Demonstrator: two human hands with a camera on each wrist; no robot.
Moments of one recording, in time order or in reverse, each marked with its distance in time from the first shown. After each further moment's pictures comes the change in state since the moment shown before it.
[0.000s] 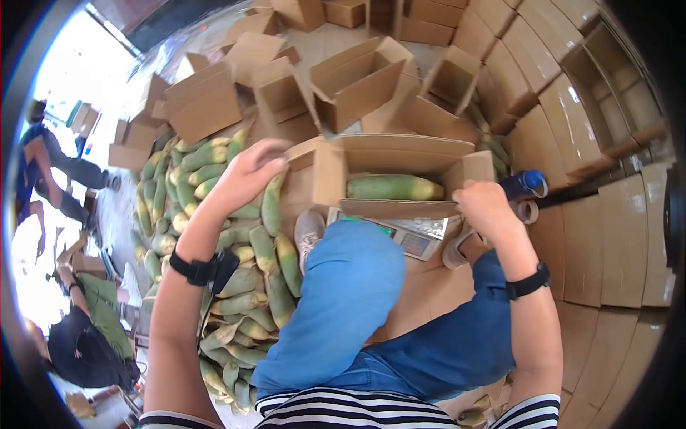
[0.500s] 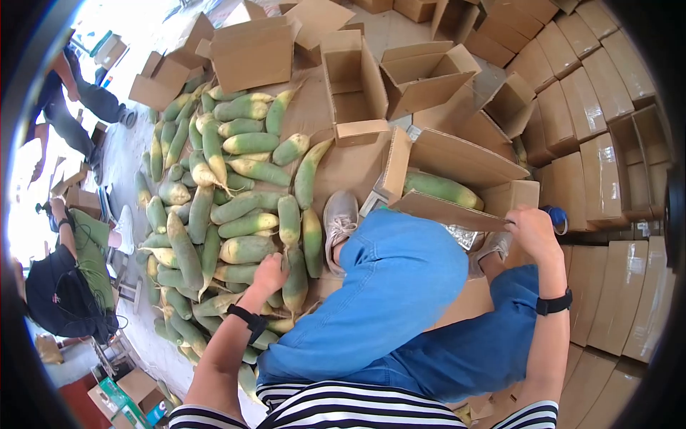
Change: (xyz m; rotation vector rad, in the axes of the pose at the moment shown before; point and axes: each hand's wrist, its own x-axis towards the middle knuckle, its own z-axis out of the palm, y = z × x) left_hand -0.261 -0.204 0.110 0.520 -0.024 -0.778; right_hand 0.004 -0.001 -0.015 0.058 -0.134 0.033
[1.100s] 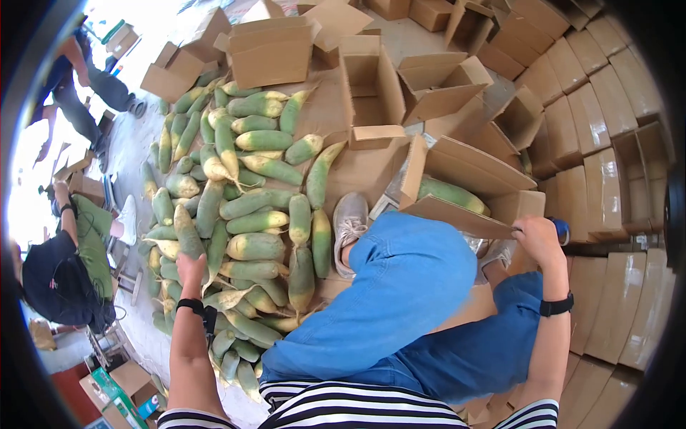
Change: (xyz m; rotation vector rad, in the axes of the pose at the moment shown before) left_hand -0.033 -0.190 -0.096 -0.073 0.503 -0.731; right_hand 0.001 0.007 0.005 -0.011 0.005 -0.031
